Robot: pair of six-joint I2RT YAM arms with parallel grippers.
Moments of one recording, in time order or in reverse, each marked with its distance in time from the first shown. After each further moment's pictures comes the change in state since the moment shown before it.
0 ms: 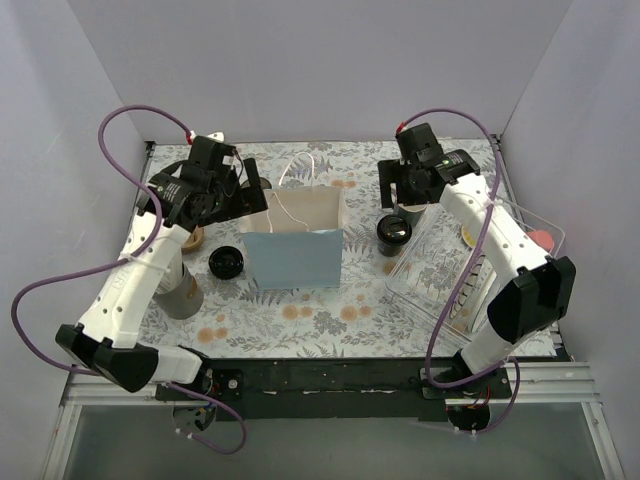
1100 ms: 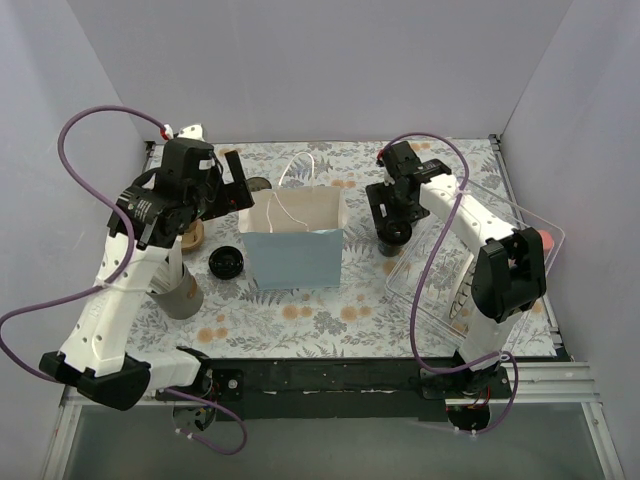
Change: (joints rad) left arm 0.000 -0.101 0.048 0.004 -0.059 0.032; right arm -0.011 0.170 -0.147 0.082 -0.114 -0.114
